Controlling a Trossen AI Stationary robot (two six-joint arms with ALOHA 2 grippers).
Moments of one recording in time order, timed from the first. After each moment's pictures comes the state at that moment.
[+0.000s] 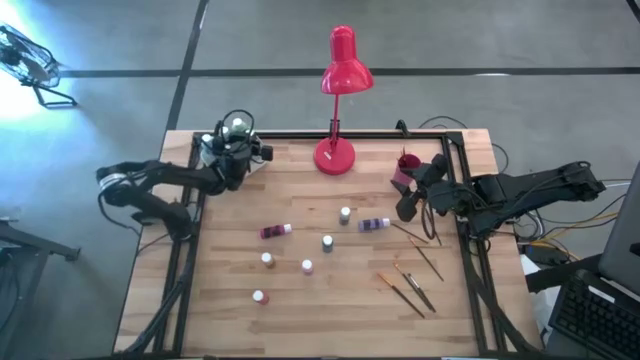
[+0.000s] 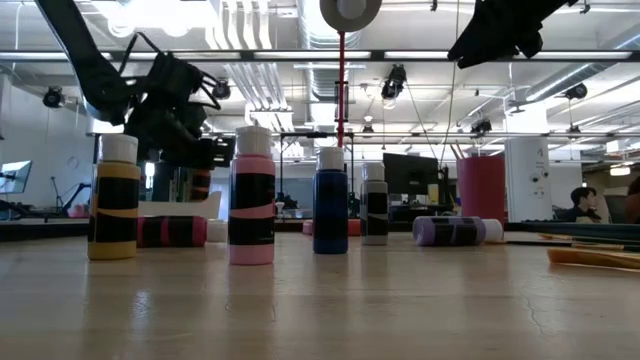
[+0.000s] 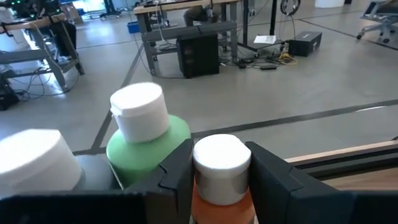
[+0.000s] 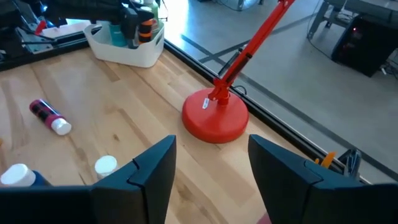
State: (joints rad) left arm 0.60 1.39 0.41 0.73 -0.84 -0.16; right arm 0.18 0.92 0.85 -0.59 0.78 0.47
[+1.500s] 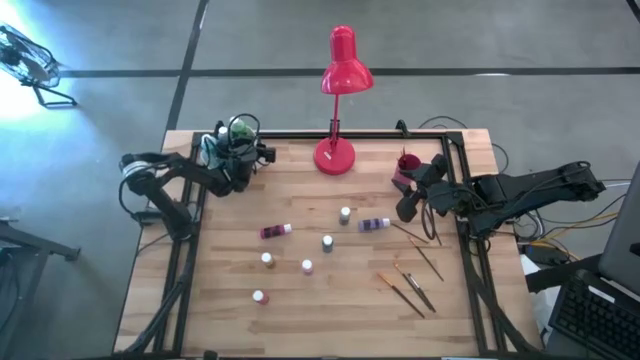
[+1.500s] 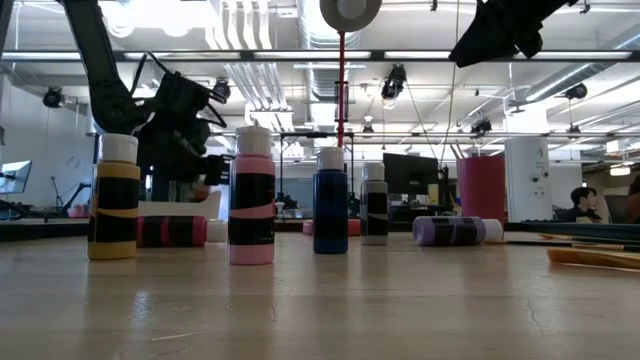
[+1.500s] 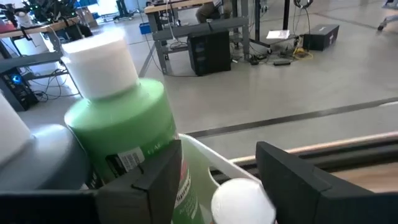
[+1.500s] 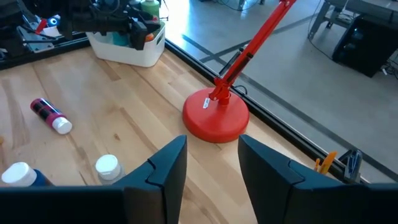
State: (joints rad) left arm 0.61 1.58 0.41 0.91 -0.88 -0.13; right arm 0.18 0.92 0.85 -0.59 0.78 0.47
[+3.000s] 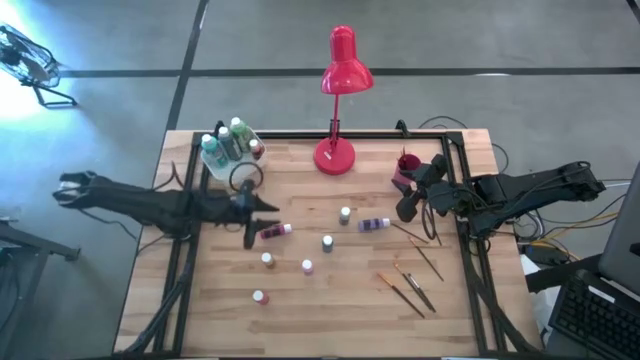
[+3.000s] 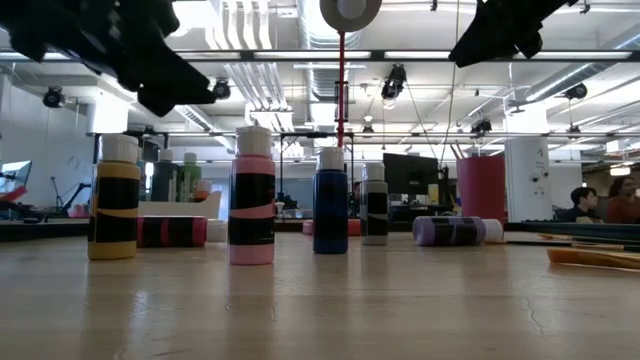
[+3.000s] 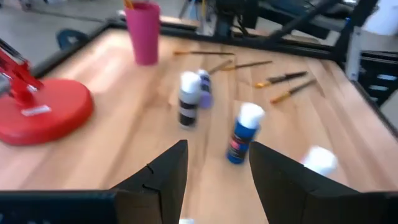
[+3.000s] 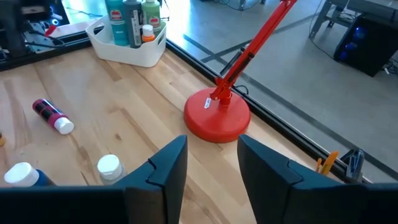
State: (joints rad) left arm -0.10 0.79 0.42 0.06 -0.17 -0.18; right arm 0.18 0.92 0.85 -0.59 0.78 0.47
